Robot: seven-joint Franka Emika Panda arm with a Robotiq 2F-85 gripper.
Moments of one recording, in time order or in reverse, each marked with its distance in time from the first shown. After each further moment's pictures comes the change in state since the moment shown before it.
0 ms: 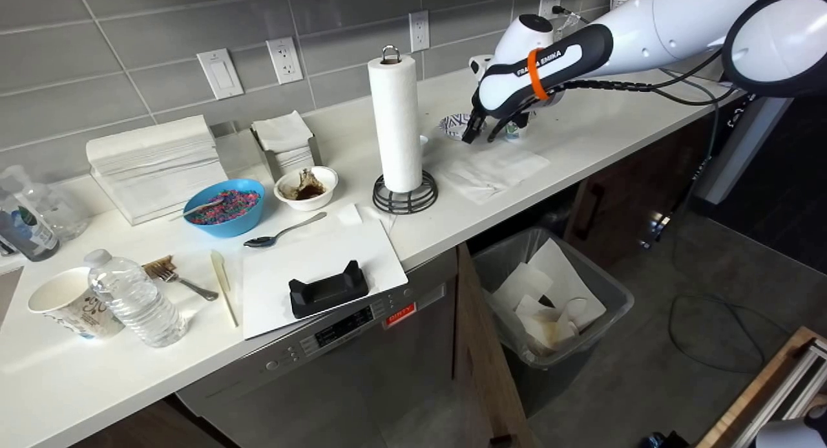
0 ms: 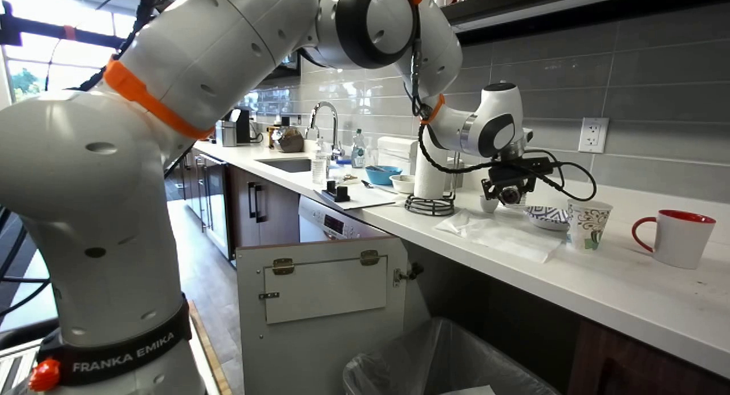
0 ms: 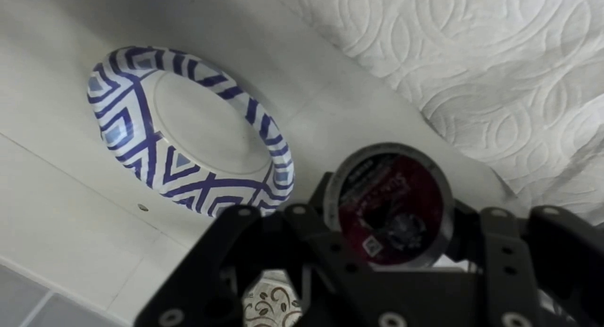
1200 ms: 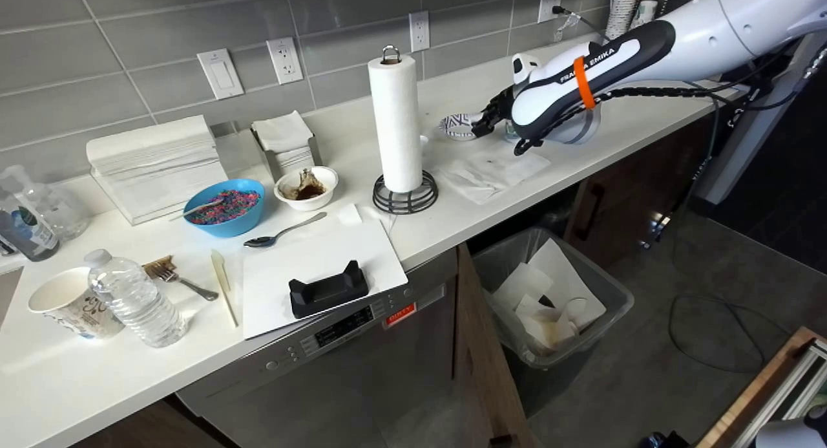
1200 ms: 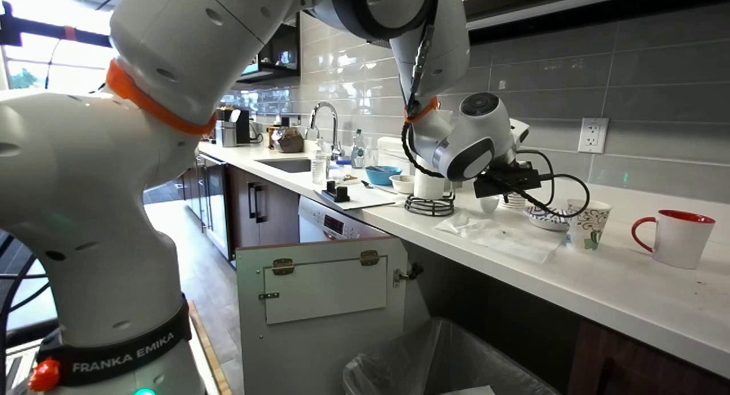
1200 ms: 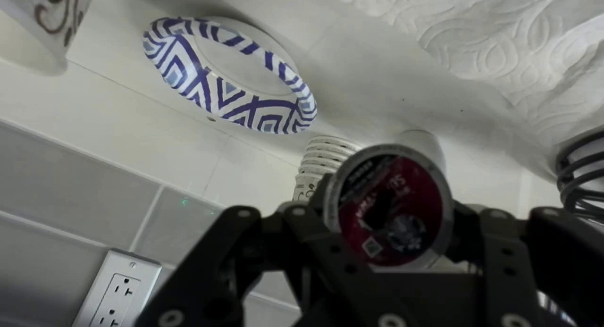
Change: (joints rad) arm -0.421 -0.087 0.452 -0.452 0.064 0.623 -0.103
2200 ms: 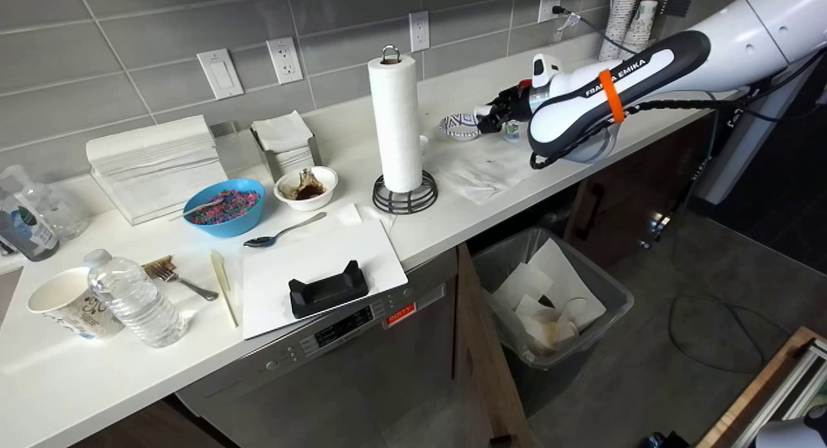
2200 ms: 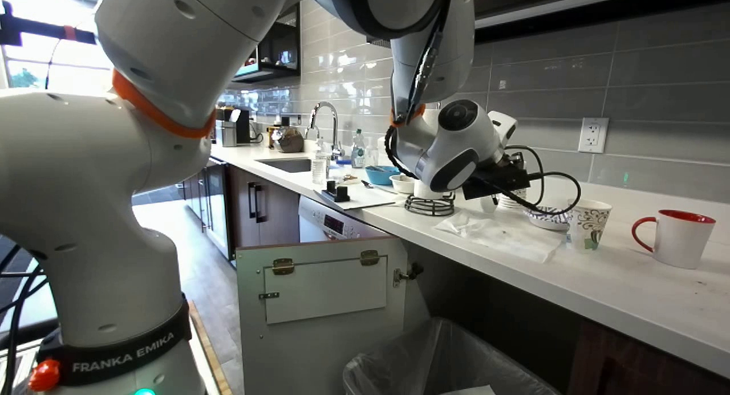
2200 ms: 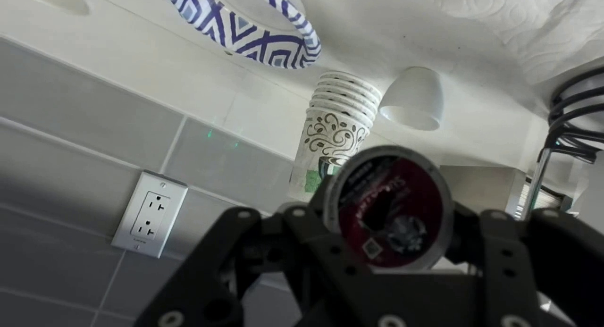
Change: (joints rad) arm -0.212 0.034 0.213 -0.182 -0.122 0.283 -0.012
